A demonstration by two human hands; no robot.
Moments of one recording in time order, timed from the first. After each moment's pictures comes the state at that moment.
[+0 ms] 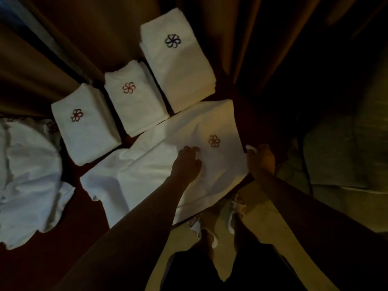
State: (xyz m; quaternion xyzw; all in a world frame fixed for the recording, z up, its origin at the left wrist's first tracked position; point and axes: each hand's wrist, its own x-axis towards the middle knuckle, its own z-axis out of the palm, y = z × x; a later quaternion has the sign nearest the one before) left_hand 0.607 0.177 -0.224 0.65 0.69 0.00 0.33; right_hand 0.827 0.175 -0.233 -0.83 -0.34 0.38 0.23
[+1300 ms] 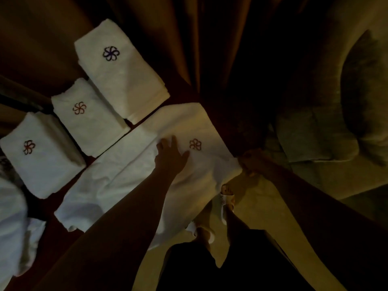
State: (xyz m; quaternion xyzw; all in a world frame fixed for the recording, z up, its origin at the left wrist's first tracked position) left_hand 0.672 0.218 -0.235 0.65 0.69 -0.15 0.27; right_hand 0.938 0.161 -0.226 -0.77 -0.40 0.49 0.00
